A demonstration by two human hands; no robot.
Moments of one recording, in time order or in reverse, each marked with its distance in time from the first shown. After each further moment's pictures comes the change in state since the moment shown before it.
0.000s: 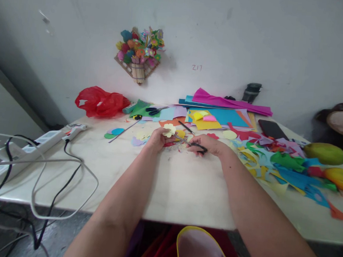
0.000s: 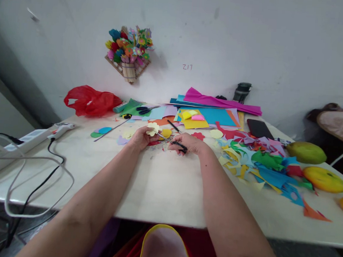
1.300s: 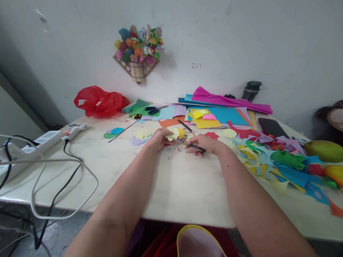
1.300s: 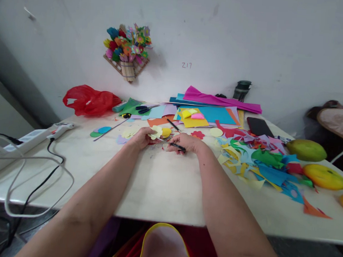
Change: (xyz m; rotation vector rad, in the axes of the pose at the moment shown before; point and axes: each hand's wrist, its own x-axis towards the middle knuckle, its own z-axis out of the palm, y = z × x) left_hand 0.004 -0.004 0.000 0.178 -0.050 -0.086; right_hand 0.000 -0.008 0.003 -0.035 -0.012 0.035
